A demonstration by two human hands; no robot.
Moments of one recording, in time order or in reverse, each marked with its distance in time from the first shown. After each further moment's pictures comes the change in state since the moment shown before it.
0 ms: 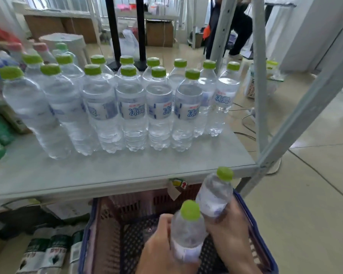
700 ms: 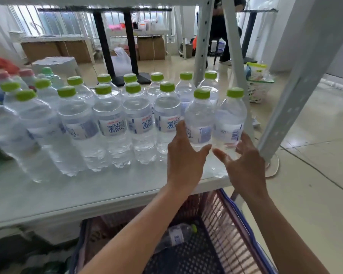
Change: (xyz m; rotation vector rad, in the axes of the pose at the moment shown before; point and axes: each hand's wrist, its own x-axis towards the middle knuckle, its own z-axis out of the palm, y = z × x) left_hand 0.043 0.165 -0.062 -0.109 0.181 0.282; right_hand 0.107 -0.082 -0.062 -0.080 0.298 -0.382
